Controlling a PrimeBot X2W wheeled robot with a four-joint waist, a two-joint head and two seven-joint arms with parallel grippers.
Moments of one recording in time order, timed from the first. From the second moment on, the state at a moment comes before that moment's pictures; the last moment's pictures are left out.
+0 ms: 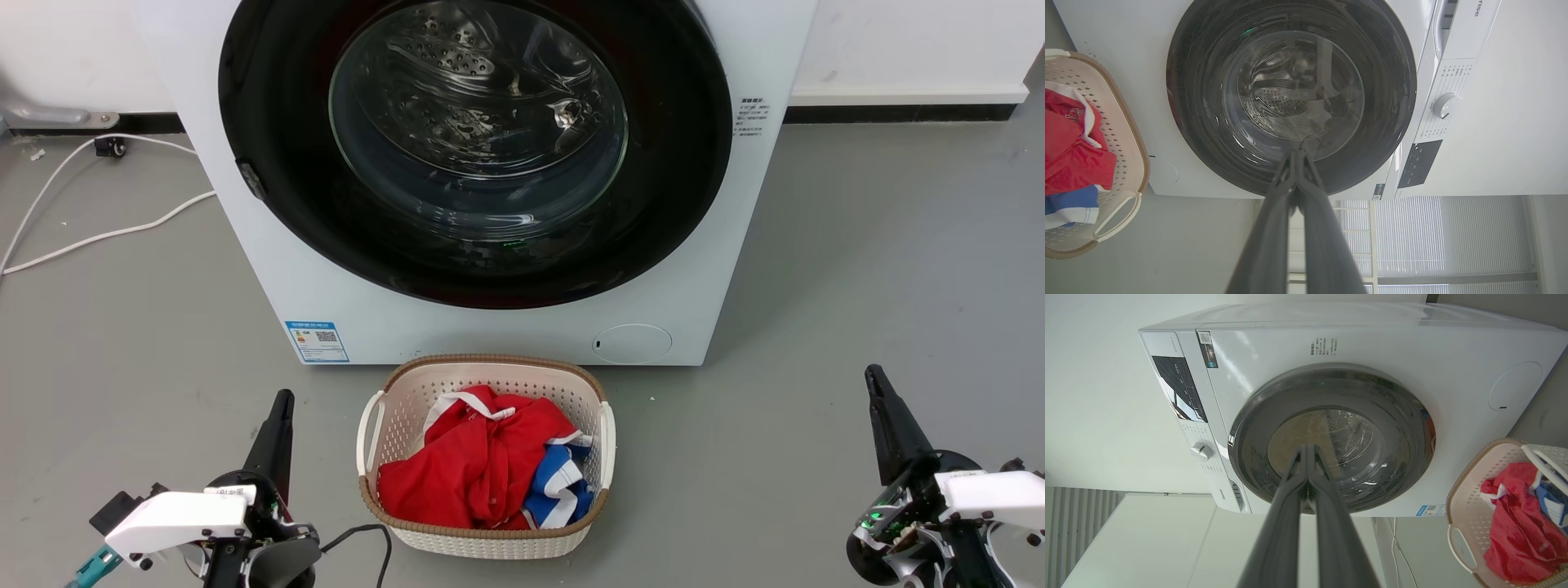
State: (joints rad) left arm -0.10 0.06 0.11 0.25 -1.61 -0.13 0.10; right arm -0.10 -0.05 -0.11 0.25 1.62 0.13 0.11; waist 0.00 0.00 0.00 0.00
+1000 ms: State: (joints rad) left arm -0.06 0.05 0.10 0.28 -1.61 -0.13 0.10; right arm -0.05 -0.05 -0.11 0.29 1.61 0.13 0.10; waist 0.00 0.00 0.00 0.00
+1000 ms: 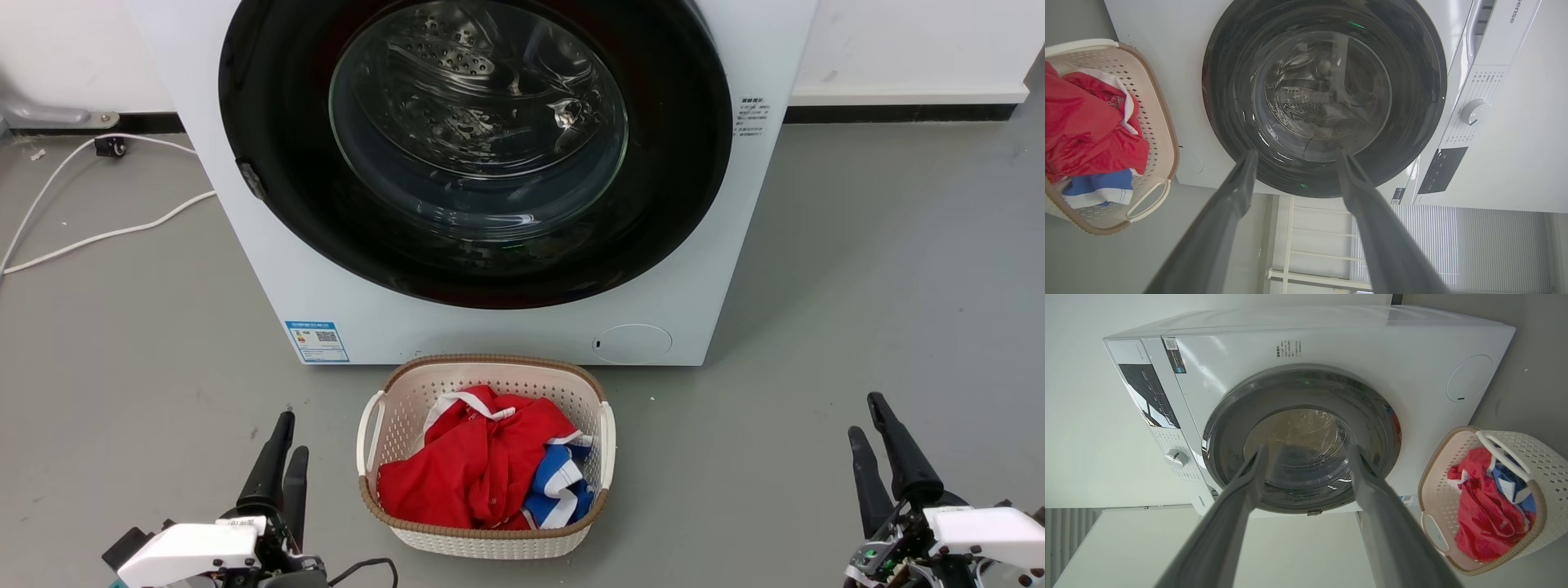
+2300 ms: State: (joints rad) left arm 0.00 0.07 0.00 0.12 -0.84 0.08 -0.06; right arm 0.03 -0.05 -0.08 0.08 0.77 0.13 -0.06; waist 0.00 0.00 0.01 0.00
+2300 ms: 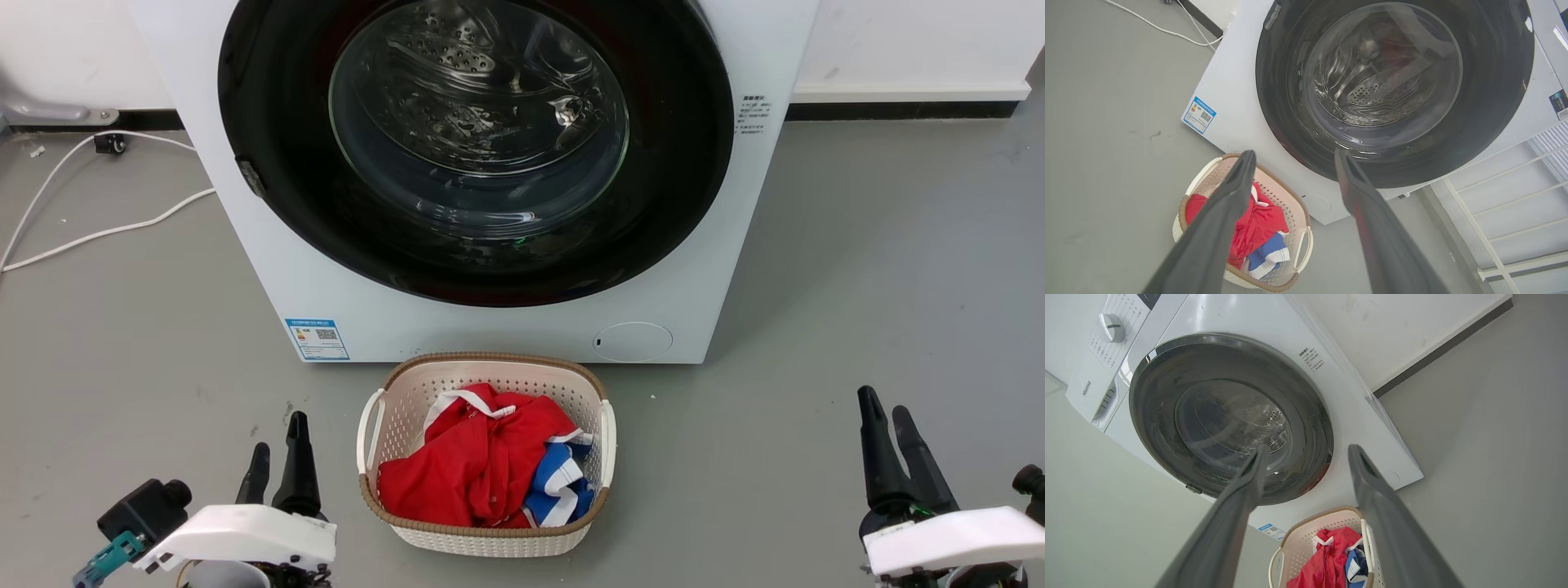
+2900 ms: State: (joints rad) left arm 0.01 0.13 -0.11 0.07 -0.63 0.18 -0.12; right arm 0.07 -0.05 -0.07 0.03 0.49 0.13 -0.11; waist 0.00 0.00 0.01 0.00
